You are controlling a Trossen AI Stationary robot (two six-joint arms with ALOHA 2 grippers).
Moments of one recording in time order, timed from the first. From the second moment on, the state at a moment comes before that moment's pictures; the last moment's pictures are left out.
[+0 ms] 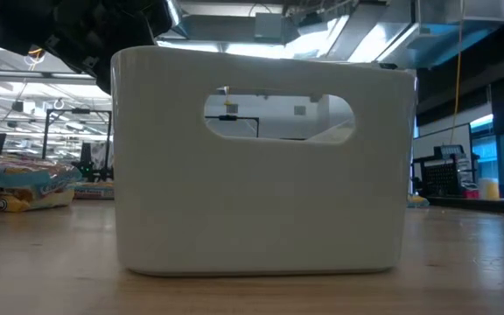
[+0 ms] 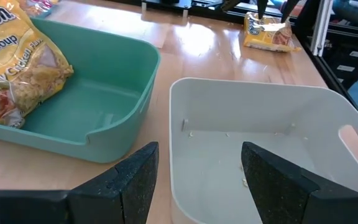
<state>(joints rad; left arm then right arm) -0.35 1.42 0.53 0.45 -0.36 -0.34 1.06 1.44 0.84 -0.74 -0.10 1.76</state>
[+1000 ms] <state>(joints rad) -0.35 1.42 0.53 0.56 -0.36 -0.35 0.61 1.44 0.70 -0.52 0.45 1.32</state>
